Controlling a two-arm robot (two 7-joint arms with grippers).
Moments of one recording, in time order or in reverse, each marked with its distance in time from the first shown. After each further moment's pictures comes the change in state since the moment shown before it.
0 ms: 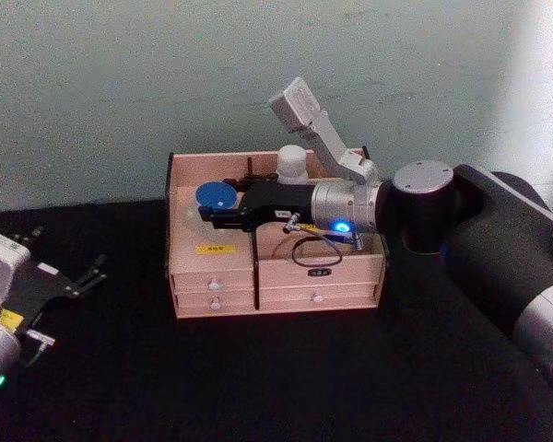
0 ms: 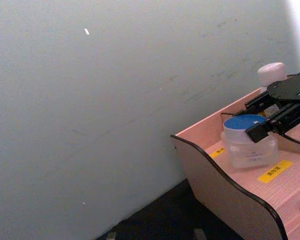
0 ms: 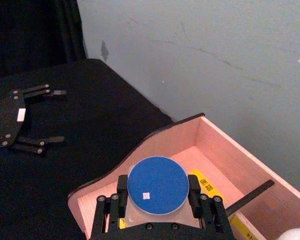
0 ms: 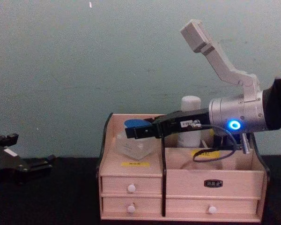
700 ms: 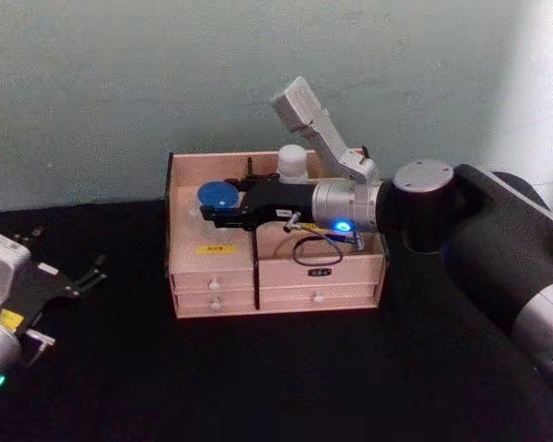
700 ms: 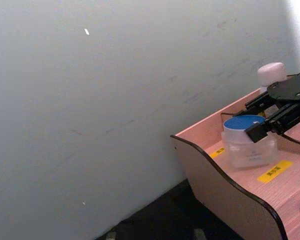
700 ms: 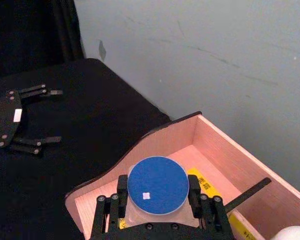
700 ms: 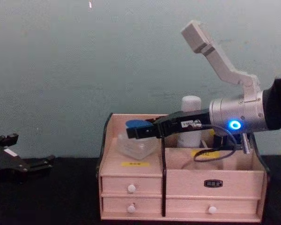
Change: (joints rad) left arm 0.000 0.000 0.000 0.000 0.000 0.000 0.000; right arm 0.002 -0.007 0.015 0.012 -0.011 0.007 0.001
